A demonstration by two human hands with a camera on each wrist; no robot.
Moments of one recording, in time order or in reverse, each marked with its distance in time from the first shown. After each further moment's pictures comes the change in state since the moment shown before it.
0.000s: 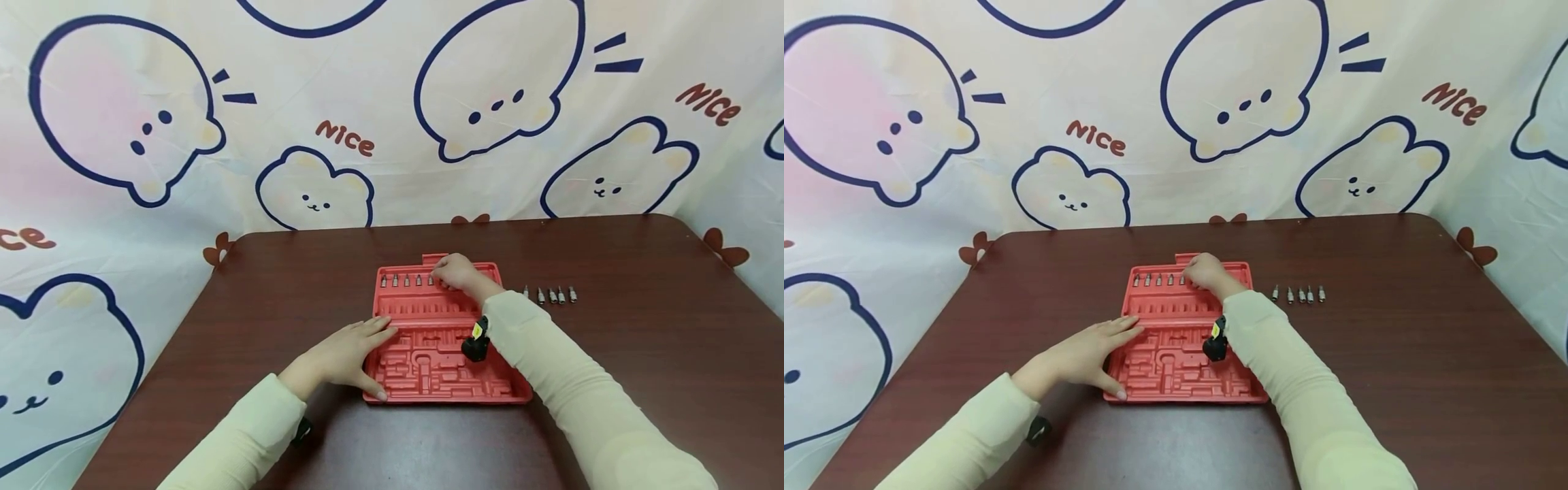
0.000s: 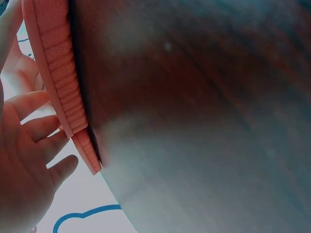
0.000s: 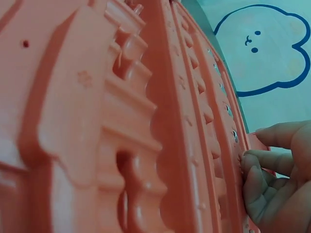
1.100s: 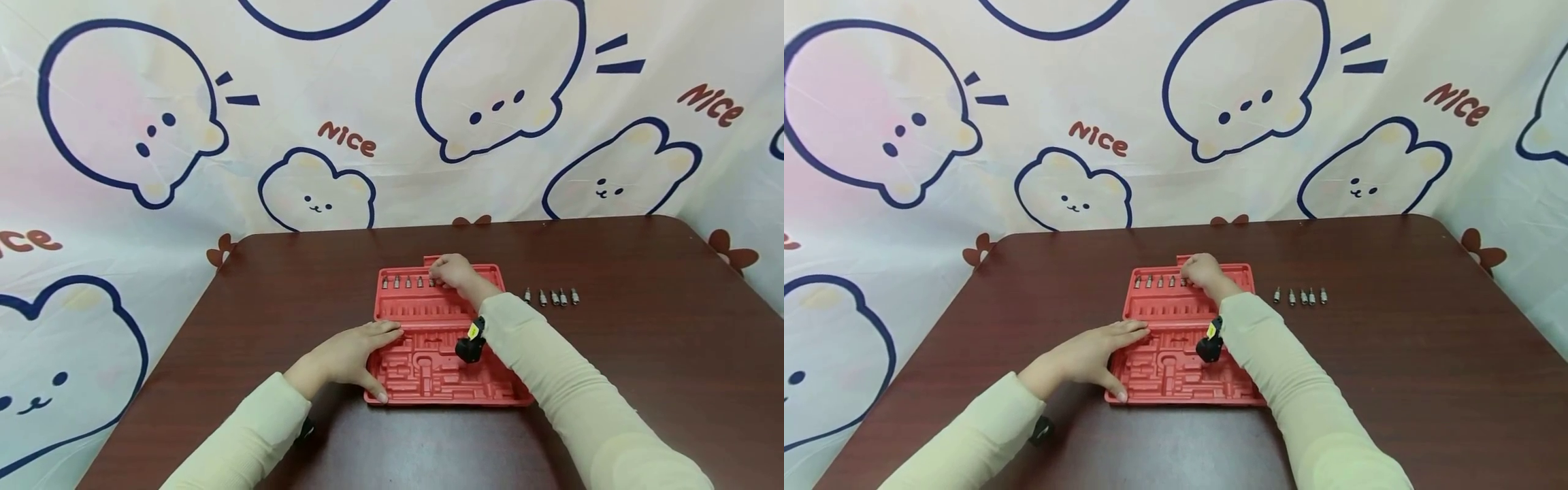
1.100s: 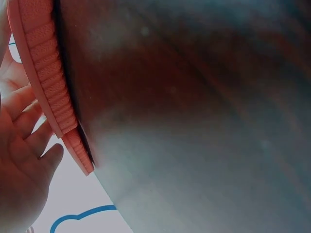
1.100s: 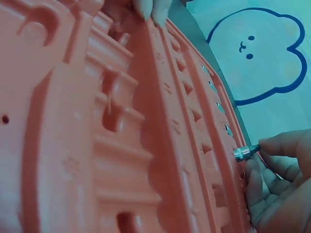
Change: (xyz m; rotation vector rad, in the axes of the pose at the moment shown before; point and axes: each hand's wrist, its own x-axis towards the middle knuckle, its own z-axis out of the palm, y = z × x) left_hand 0.004 -0.003 0.002 -0.069 -0.006 0.019; right_hand 0.002 -0.006 0.010 0.184 0.067 0.069
